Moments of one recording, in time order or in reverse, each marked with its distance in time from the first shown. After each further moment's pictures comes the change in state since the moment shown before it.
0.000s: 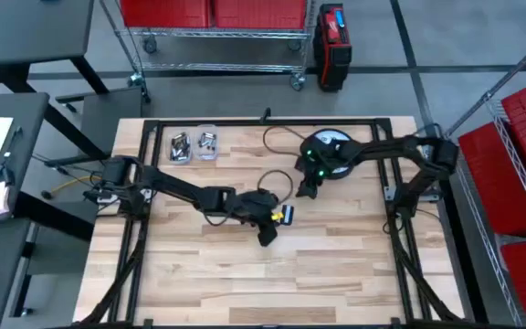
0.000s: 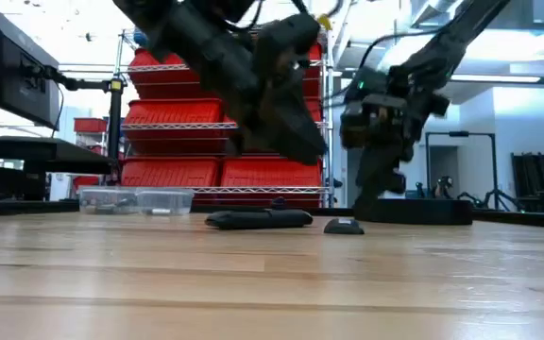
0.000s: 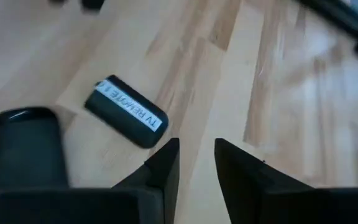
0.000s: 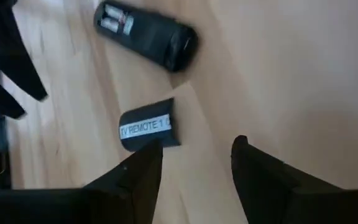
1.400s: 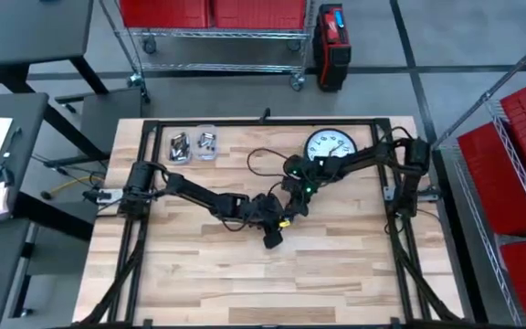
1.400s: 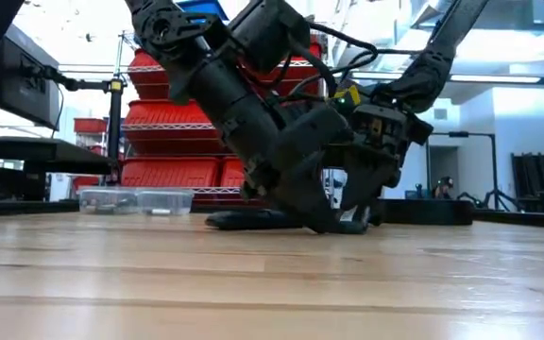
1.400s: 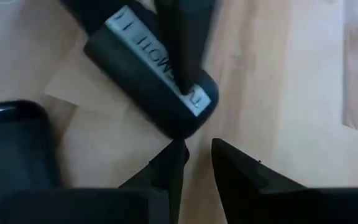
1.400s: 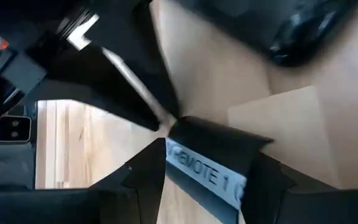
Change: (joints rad) left arm 0.023 0.184 0.058 -0.001 -0.066 0.102; right arm 0.178 0.222 0.008 0.222 -0.106 0.037
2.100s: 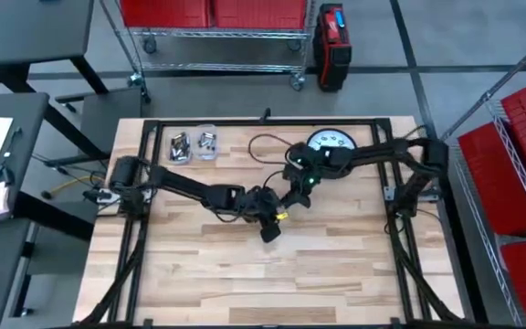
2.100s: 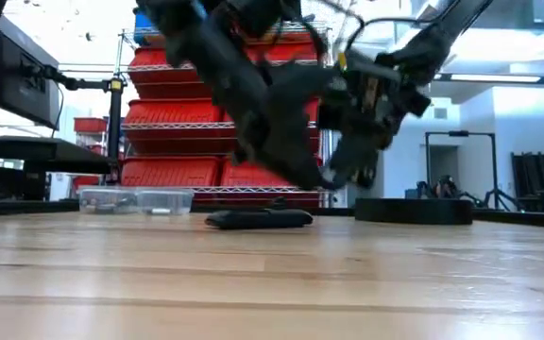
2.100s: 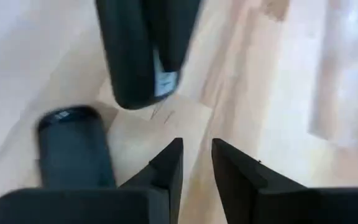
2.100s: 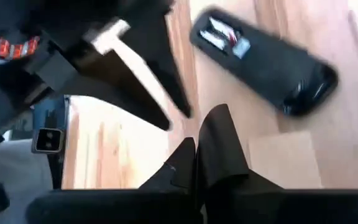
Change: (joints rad) left arm 0.005 -0.204 0.044 -0.279 -0.010 -0.010; right arm -0.065 -0.224 0.082 -0.106 0.007 -0.023
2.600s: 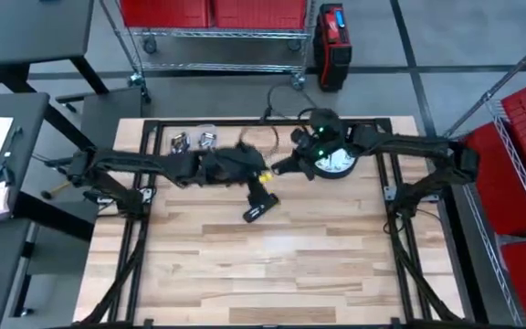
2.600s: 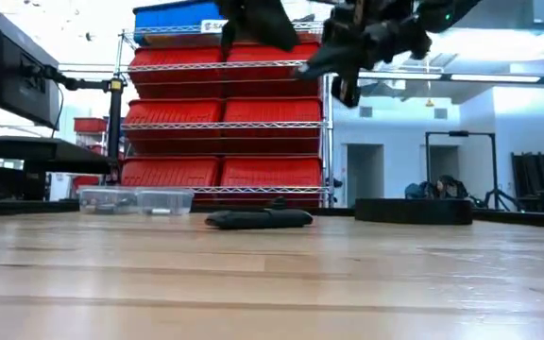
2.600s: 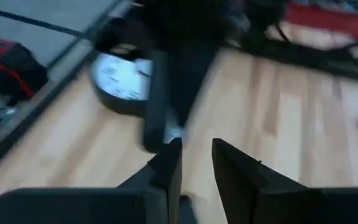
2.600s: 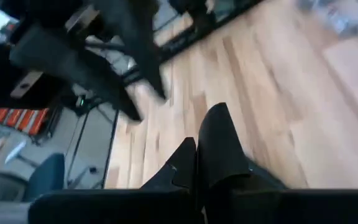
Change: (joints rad) left arm 0.122 -0.338 0.134 -0.155 -0.149 0.238; right arm -0.088 -0.235 0.155 0.000 0.065 0.159
